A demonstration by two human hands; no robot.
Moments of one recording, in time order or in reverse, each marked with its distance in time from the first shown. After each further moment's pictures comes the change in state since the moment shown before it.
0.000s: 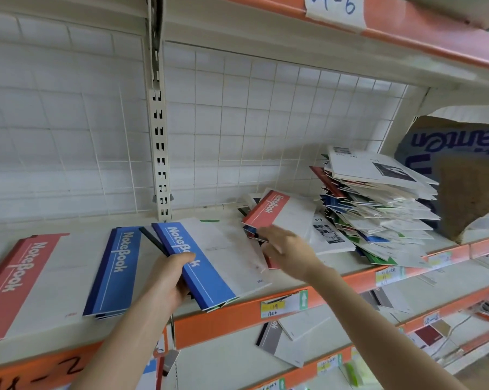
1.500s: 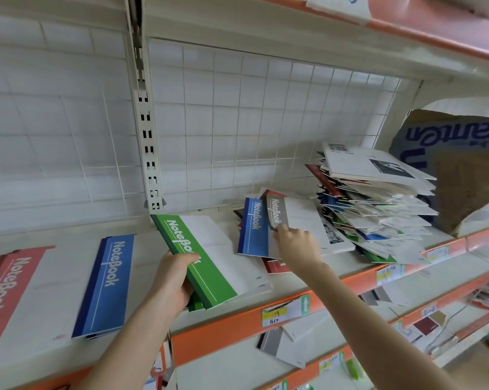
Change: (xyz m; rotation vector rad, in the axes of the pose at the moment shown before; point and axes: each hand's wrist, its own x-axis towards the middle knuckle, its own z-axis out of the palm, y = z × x) left_hand 0.006 0.010 0.018 0.064 -0.062 0.022; right_hand 0.020 0.006 0.000 -0.541 -0.019 0.353
